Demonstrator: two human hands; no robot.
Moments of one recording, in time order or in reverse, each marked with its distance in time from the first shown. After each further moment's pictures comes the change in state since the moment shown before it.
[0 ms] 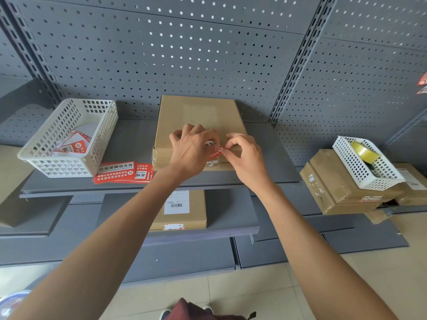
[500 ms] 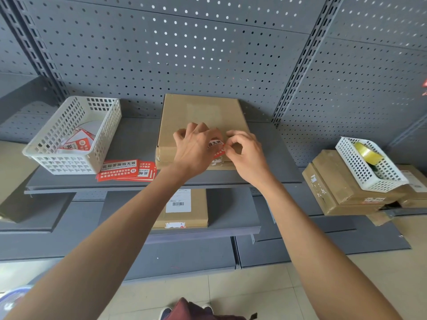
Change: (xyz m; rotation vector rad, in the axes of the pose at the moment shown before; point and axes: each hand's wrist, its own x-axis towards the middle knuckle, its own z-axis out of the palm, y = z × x) left_hand 0.000 0.006 -0.002 0.031 -0.004 -0.027; right_hand 0.007 -0.010 -0.003 -0.010 -0.084 0.068
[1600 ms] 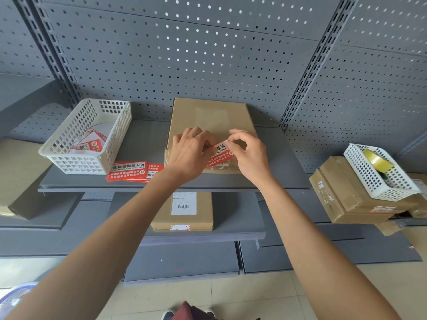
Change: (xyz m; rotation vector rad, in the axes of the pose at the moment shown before) left_hand -0.009 -0.034 -0.006 0.009 0.092 0.055; right_hand 0.013 -0.011 0.011 0.148 0.075 0.034
